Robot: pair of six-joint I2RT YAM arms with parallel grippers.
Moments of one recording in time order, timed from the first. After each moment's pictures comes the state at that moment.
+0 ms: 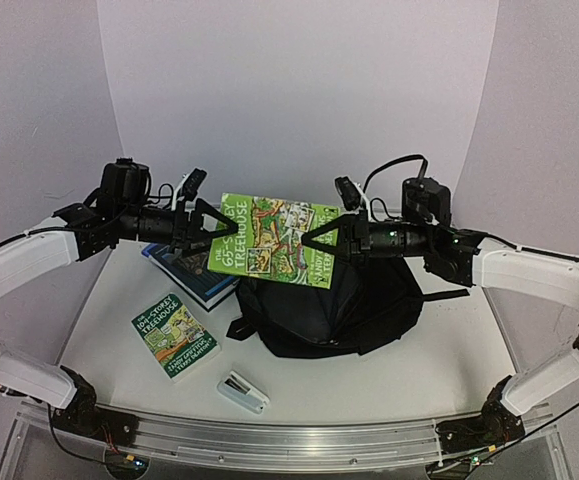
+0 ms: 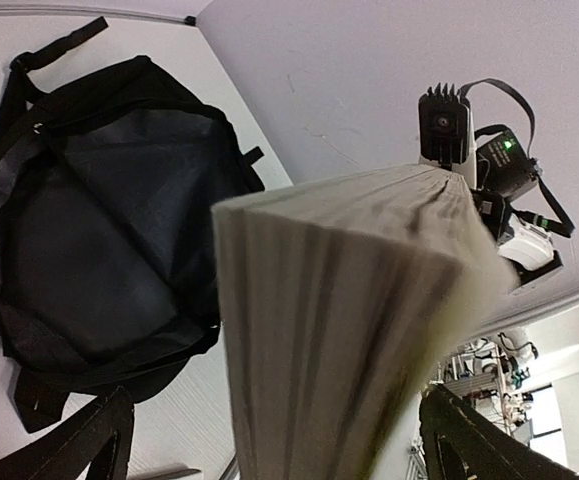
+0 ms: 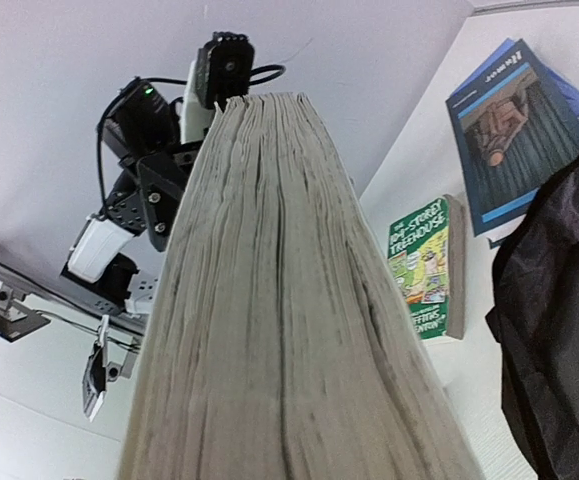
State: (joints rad) left arm -0.55 1.26 1.08 -0.26 0.75 -0.61; right arm 0.74 1.42 1.04 0.19 -0.71 0.86
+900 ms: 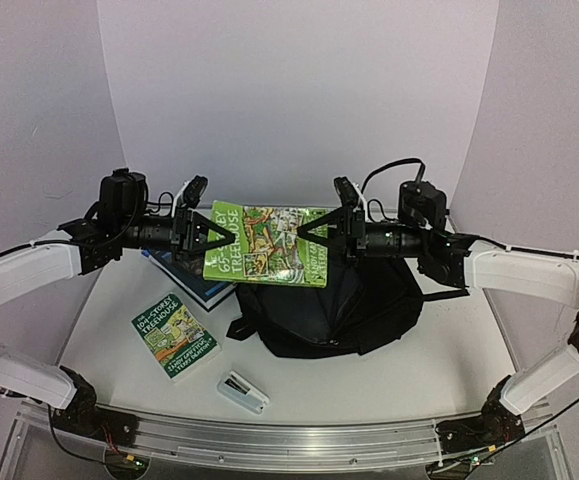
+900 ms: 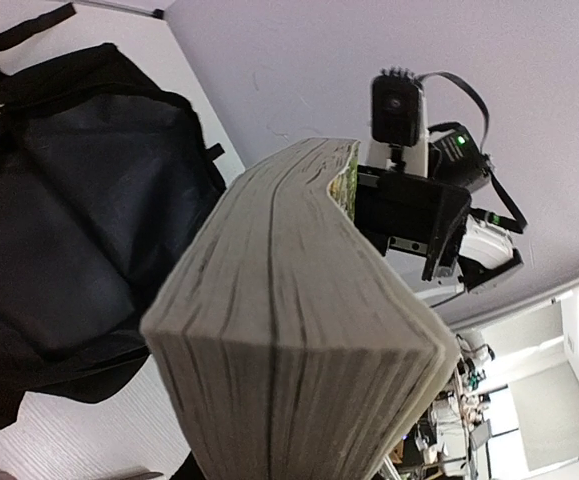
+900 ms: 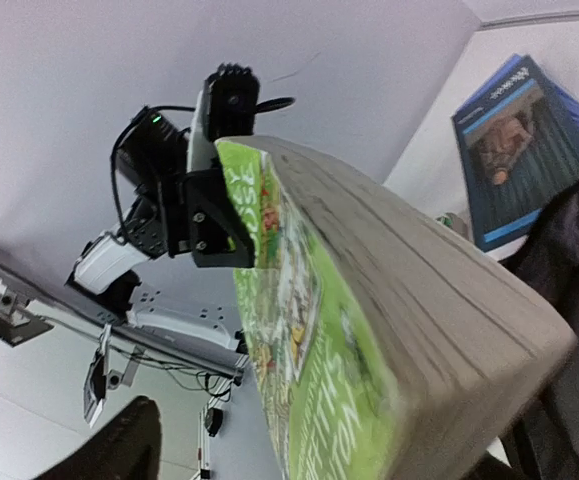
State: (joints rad) left arm -0.55 1.25 0.97 -0.03 0.88 -0.75; right arm 0.72 1.46 1.02 0.33 -0.75 0.90
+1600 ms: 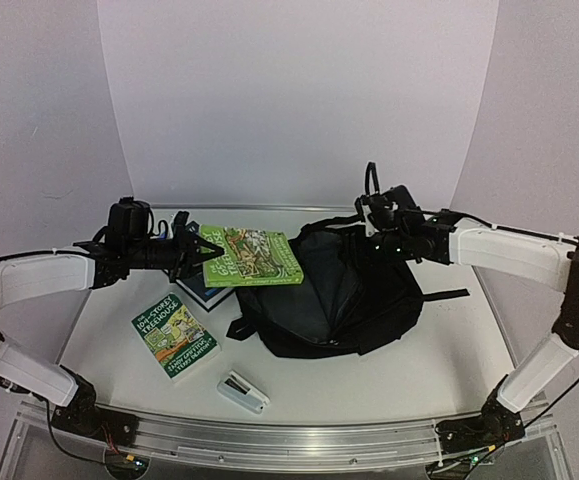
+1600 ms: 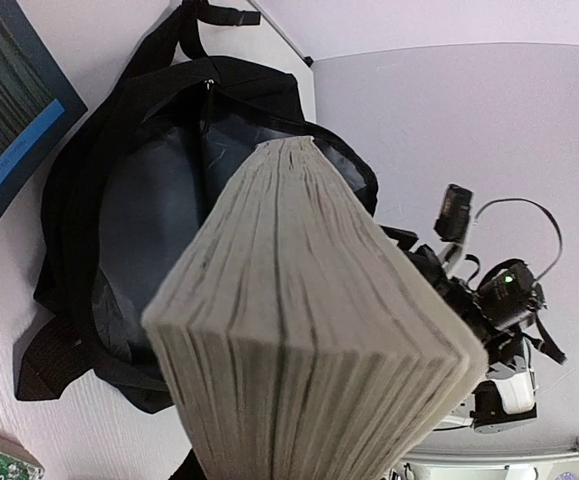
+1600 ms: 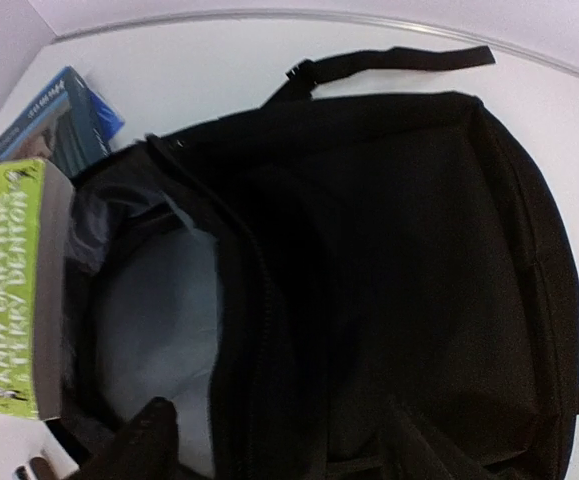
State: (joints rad) left arm -0.46 1.33 0.79 0.12 0.68 -1.07; right arm 0.70 1.57 1.22 -0.41 0.15 0.41
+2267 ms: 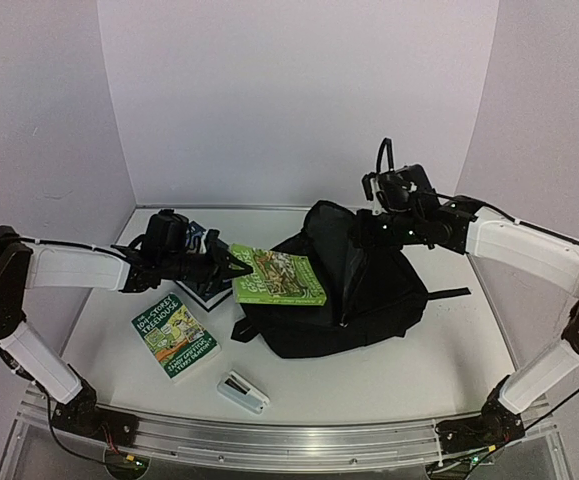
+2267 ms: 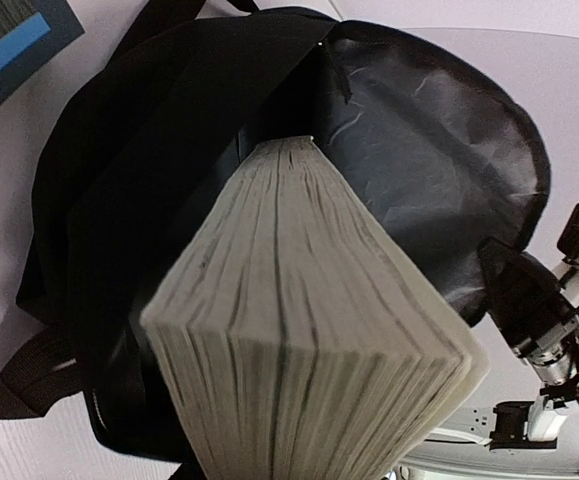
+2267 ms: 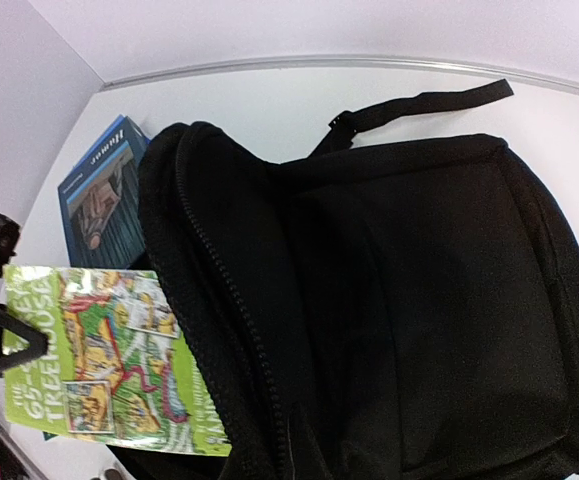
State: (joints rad) left arm -0.60 1.52 0.83 0.21 0.58 -1.16; right arm 0.71 1.52 1.30 -0.44 0.11 0.49
